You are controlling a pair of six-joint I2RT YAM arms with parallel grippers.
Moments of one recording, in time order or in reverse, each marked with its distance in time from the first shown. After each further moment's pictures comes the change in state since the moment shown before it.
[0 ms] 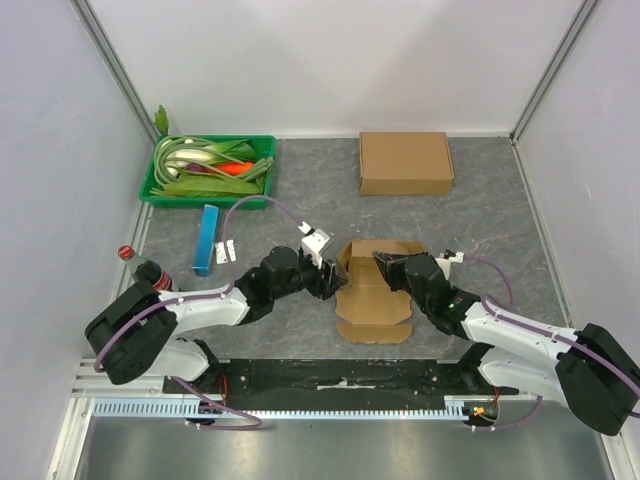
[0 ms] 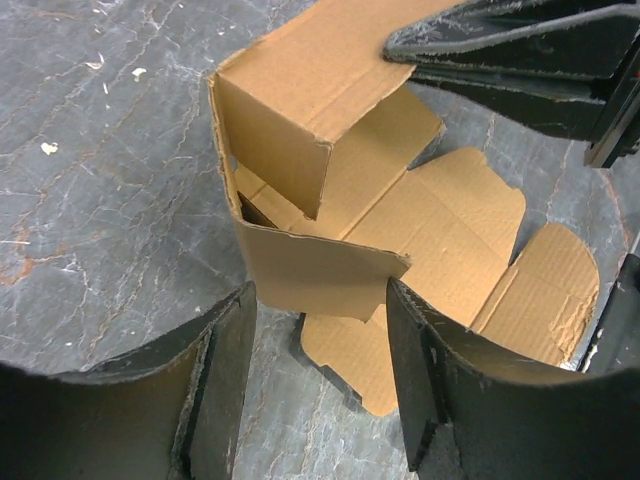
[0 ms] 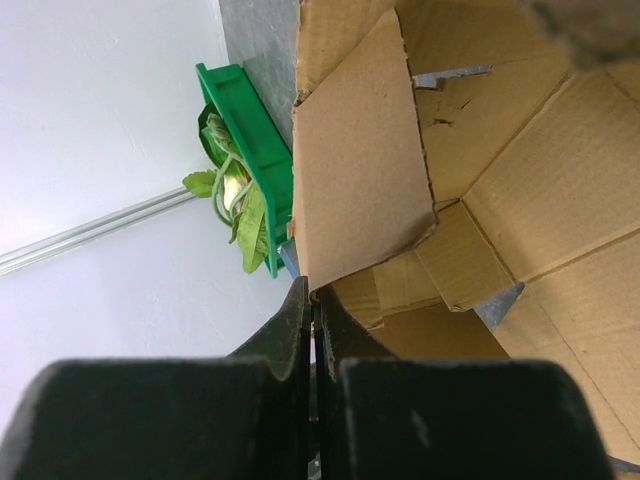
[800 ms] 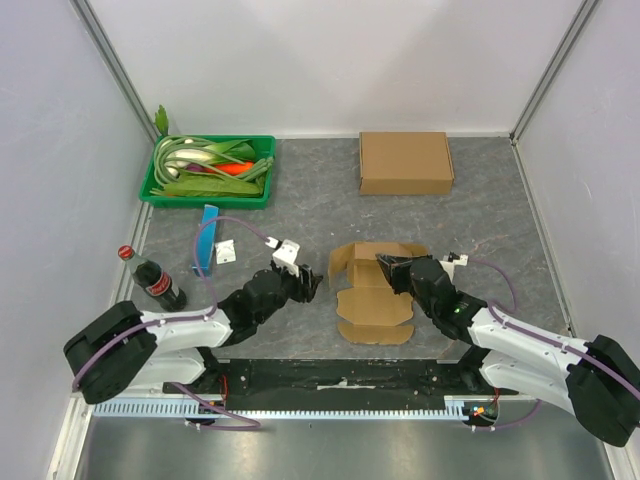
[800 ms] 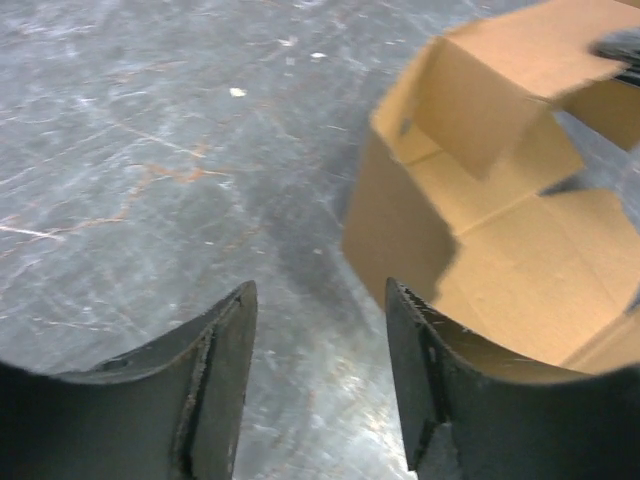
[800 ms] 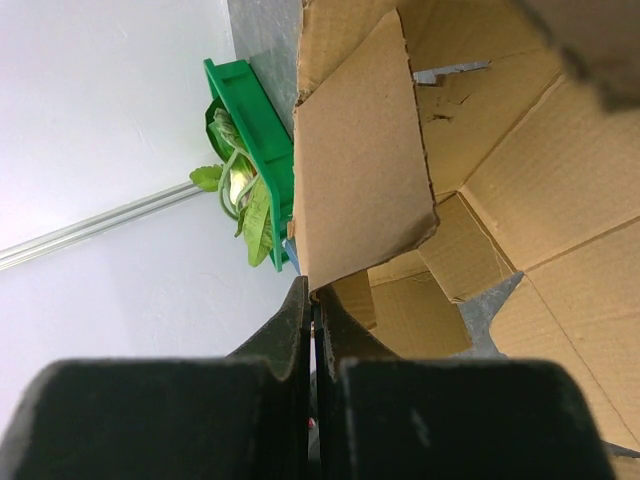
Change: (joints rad) left arm -0.091 -0.164 -0.212 0.100 -0.409 -0.075; right arm 0.000 -0.084 -0.031 -0.033 -0.004 -0.001
